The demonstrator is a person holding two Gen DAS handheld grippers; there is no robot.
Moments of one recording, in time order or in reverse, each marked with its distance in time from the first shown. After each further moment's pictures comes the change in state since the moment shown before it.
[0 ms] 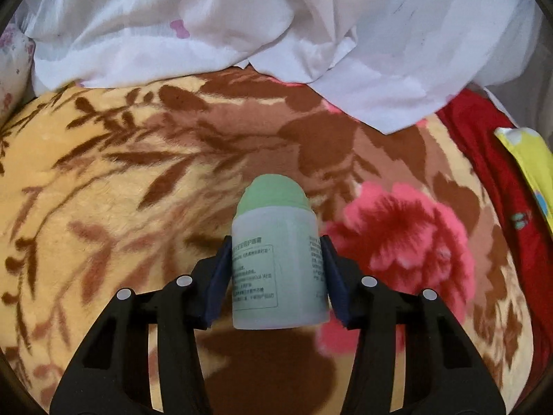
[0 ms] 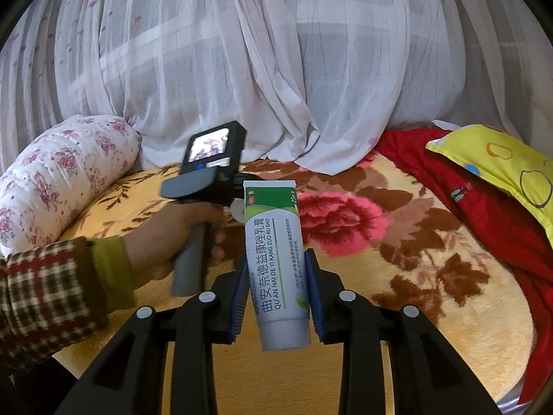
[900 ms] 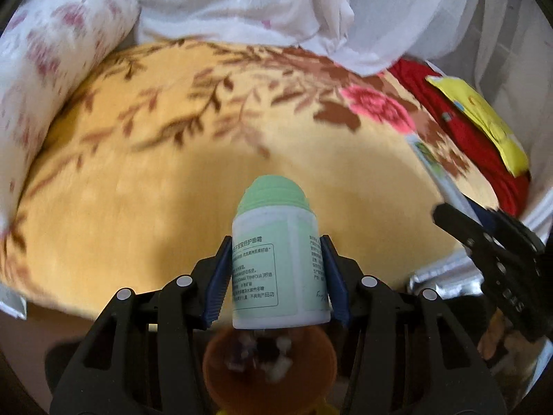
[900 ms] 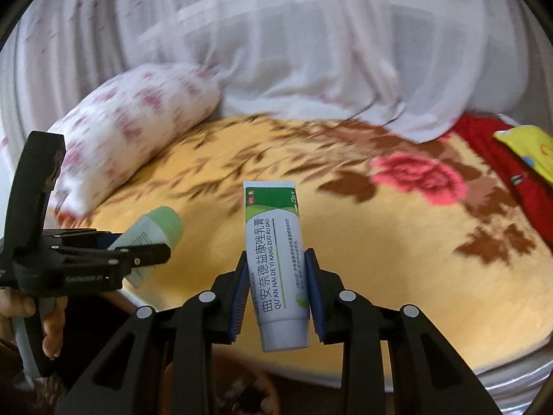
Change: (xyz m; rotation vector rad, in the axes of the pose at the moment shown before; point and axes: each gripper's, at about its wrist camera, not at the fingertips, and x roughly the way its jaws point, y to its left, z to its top) left arm -0.258 0.108 -0.251 0.012 0.008 -0.040; right arm -0.058 0.119 -0.055 -0.135 0.183 0.235
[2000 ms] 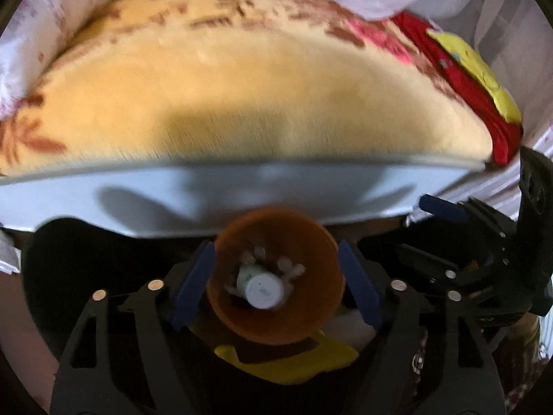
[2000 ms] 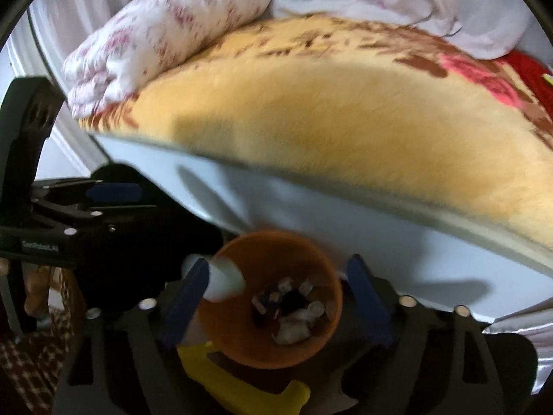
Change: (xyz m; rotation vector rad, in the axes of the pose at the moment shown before) left arm -0.027 0.027 -0.100 -0.037 0.156 -0.018; right arm 0.006 0.055 -0.098 -0.025 0.315 0.131
